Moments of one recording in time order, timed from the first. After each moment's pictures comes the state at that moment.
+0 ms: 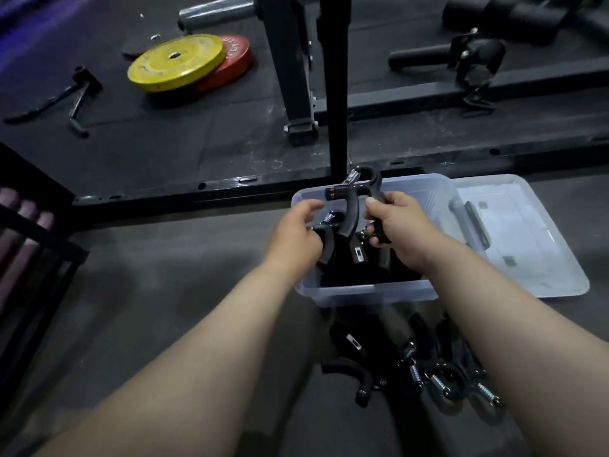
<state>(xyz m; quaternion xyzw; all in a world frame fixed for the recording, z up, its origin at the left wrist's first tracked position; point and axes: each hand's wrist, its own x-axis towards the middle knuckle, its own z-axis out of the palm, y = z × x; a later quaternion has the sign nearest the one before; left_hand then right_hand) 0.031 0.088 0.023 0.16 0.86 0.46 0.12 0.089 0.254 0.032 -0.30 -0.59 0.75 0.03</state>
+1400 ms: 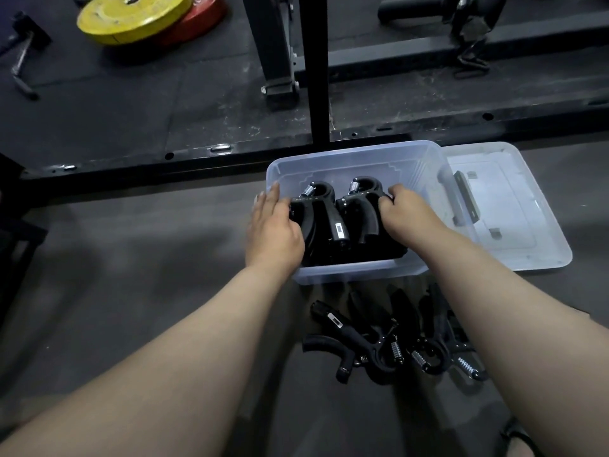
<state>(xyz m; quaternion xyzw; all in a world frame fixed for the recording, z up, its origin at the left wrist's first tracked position) 0.033 0.091 -0.040 0.17 0.96 0.24 0.03 0.093 0.304 -0.033 -0.34 -0.88 0.34 -0.04</state>
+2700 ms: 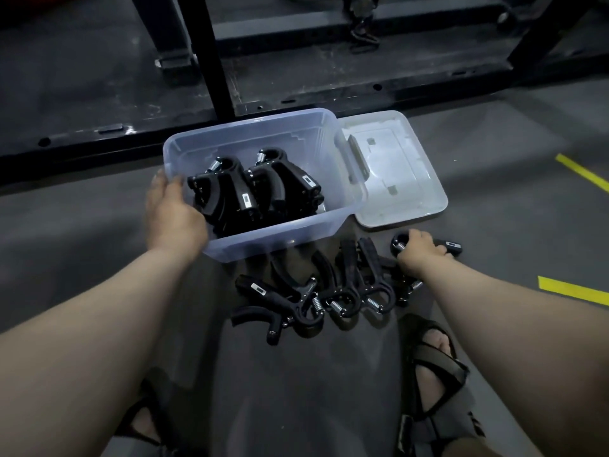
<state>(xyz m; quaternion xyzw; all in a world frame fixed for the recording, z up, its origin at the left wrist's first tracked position) 0.039 0.089 -0.043 0.09 0.96 0.28 0.03 0.288 0.390 -0.104 -0.54 -0.78 0.18 -0.24</state>
